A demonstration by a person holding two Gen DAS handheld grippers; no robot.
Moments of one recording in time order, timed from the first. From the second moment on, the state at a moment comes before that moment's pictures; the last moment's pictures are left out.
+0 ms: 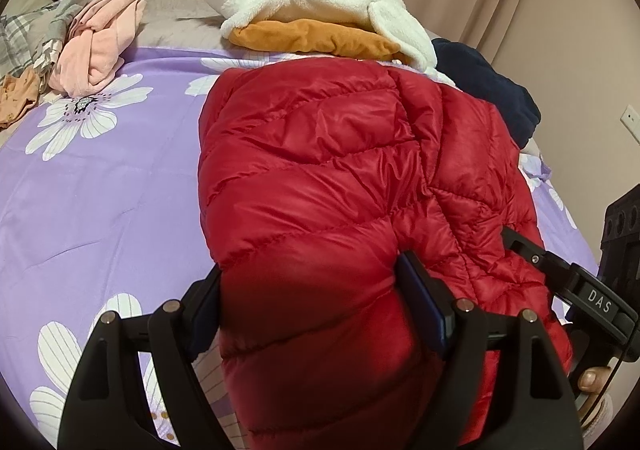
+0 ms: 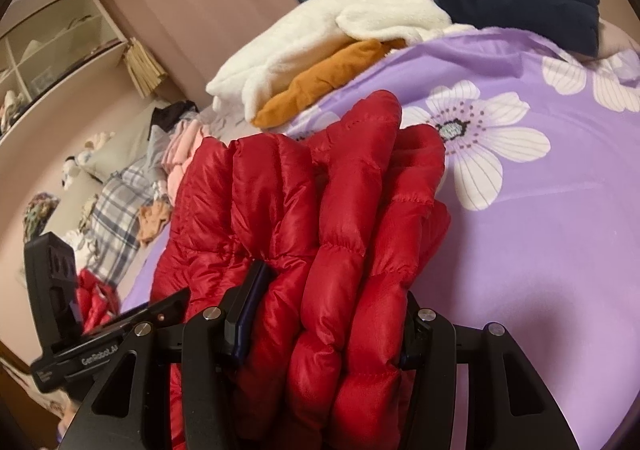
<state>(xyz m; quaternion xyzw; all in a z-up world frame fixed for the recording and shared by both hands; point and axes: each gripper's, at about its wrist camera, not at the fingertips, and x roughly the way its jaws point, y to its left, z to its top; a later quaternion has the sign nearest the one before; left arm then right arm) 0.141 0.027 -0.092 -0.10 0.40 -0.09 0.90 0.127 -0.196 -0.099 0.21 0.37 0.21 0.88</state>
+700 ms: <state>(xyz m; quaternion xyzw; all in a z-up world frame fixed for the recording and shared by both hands) 0.144 0.026 -0.105 -0.08 0.43 -0.08 0.90 0.126 -0.214 -0.107 0.23 0.41 0.17 0.87</state>
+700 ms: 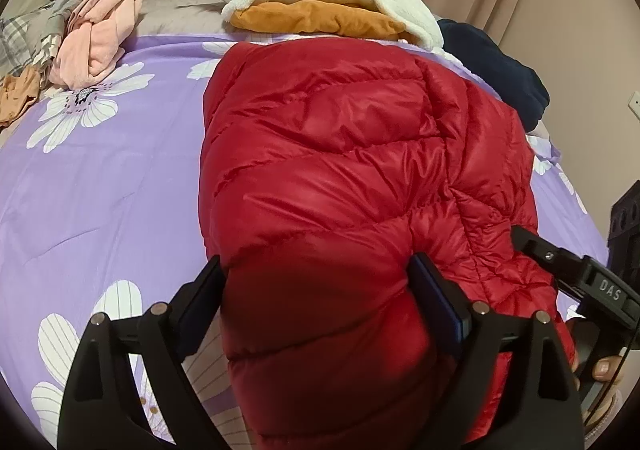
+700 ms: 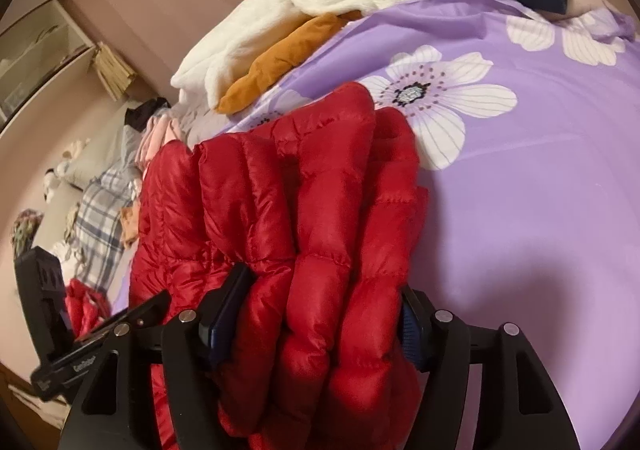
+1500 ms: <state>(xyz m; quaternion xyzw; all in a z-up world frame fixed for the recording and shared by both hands) 0.136 0.015 -0.107 -0.04 0.43 -0.07 0.90 0.137 -0.137 -0.086 0.05 0.37 0.22 0.90</state>
